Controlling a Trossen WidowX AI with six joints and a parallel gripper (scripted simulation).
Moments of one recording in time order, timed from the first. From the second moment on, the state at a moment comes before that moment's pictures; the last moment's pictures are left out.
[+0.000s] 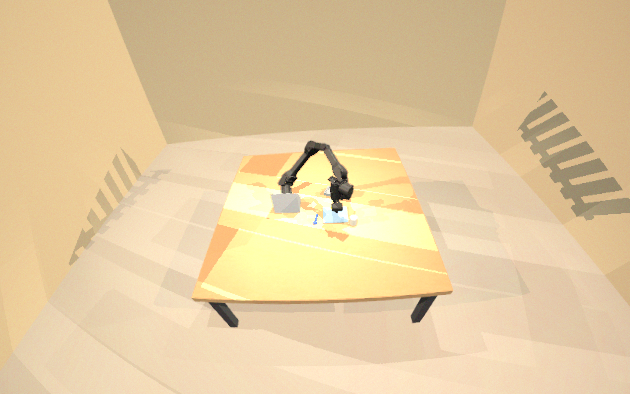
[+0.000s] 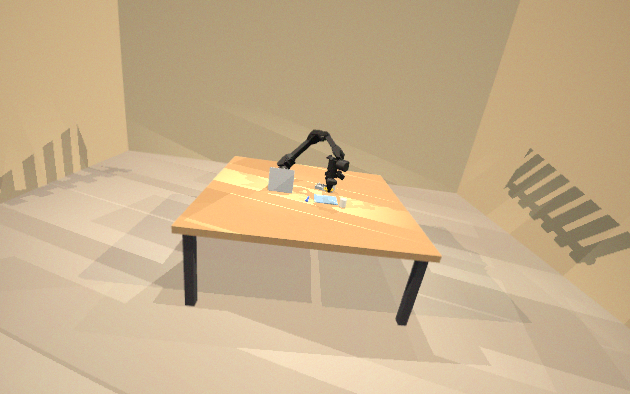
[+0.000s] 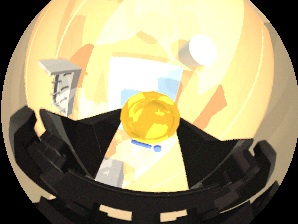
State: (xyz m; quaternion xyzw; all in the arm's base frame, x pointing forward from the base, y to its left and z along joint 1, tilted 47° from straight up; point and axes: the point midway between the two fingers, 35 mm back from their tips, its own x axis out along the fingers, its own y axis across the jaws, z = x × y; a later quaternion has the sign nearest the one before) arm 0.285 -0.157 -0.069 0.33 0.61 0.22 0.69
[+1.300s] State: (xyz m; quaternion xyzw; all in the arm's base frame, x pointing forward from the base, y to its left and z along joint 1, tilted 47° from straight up) arm 0.276 -0.161 0.063 0.52 0.64 0.02 0.56
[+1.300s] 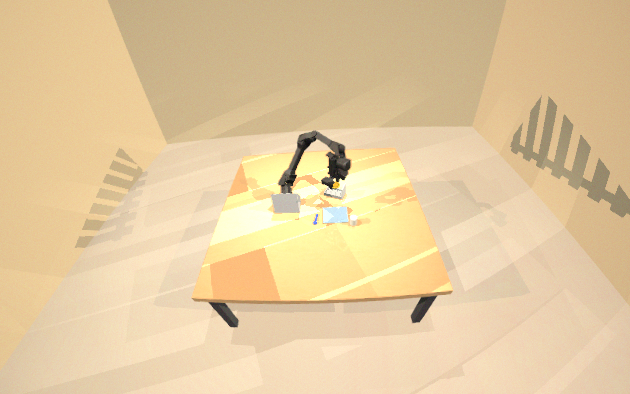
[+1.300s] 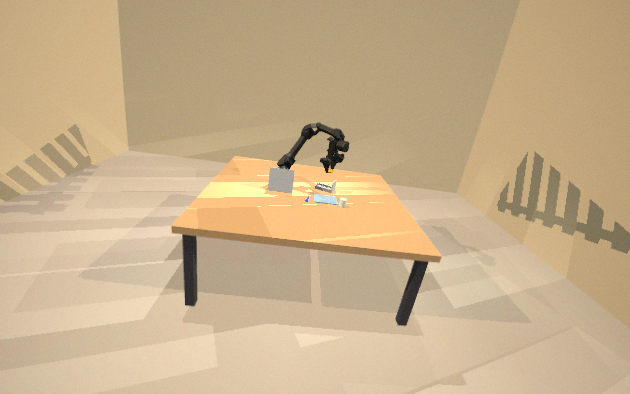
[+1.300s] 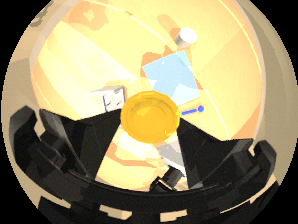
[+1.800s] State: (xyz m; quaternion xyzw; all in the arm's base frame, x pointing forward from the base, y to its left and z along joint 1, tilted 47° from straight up) arm 0.264 -0.108 0.115 0.65 0.63 -0.15 0.41
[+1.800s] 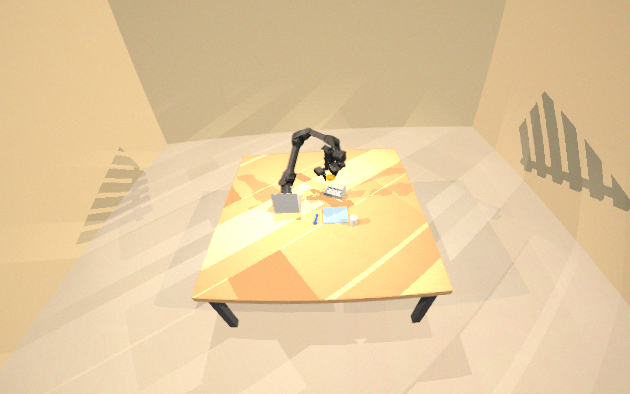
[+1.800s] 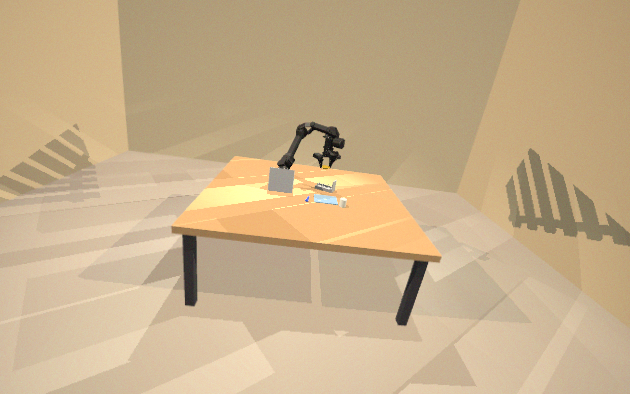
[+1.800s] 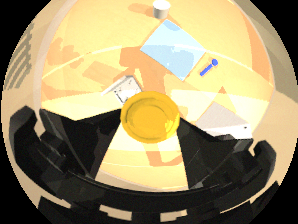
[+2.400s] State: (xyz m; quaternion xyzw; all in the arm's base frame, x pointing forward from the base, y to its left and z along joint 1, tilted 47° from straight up) arm 0.232 -0.043 0.160 0.74 0.55 -0.33 0.19
